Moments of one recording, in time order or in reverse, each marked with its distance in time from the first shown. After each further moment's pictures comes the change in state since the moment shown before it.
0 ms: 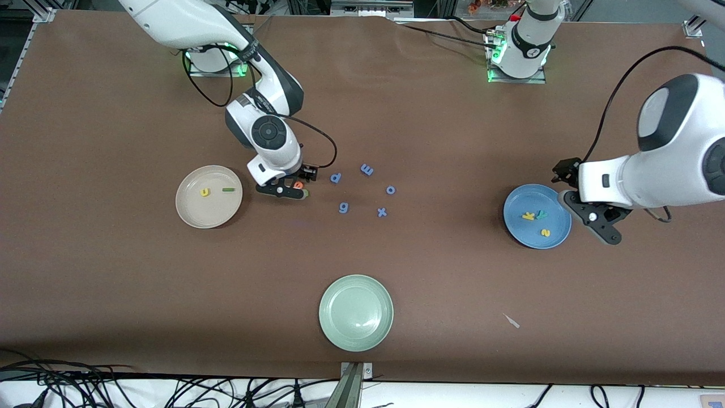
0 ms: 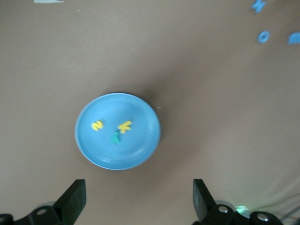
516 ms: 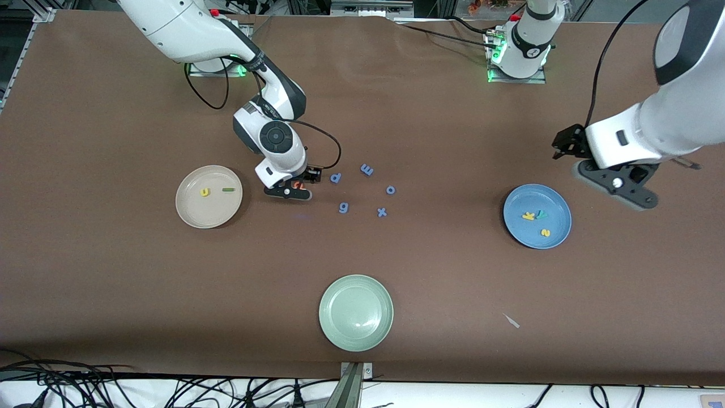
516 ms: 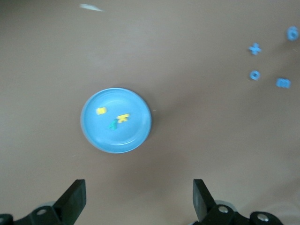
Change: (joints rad) left arm -0.283 -0.188 0.331 0.022 -0.081 -0.037 -0.199; right arm 0.003 0.042 -0.013 -0.014 -0.064 0.050 -0.005
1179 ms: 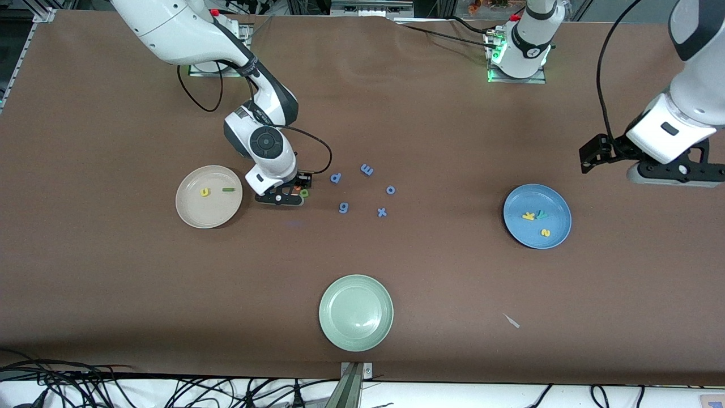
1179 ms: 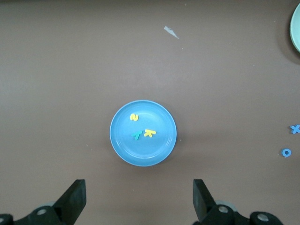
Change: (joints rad) left arm -0.045 -0.207 0.122 -0.318 -0.008 0.281 -0.366; right arm -0.003 -0.007 -0.038 0.002 -0.008 0.005 -0.076
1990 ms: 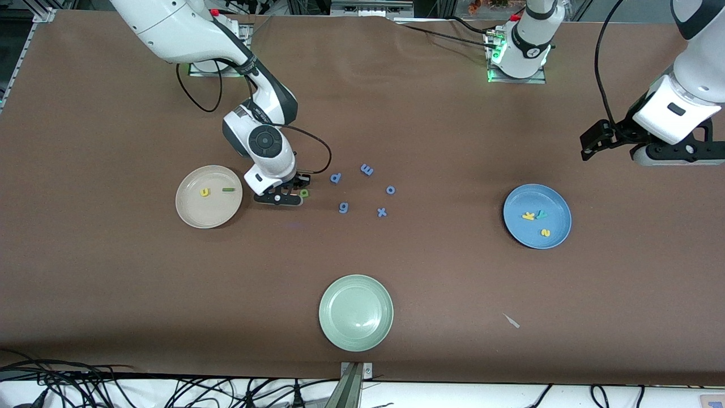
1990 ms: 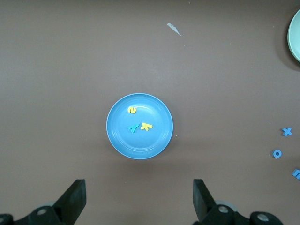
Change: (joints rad) left arm -0.051 -0.063 0.076 -0.061 -0.043 0.012 -0.025; right arm 0.000 -0.011 -0.002 0.000 -0.003 -0.004 -0.004
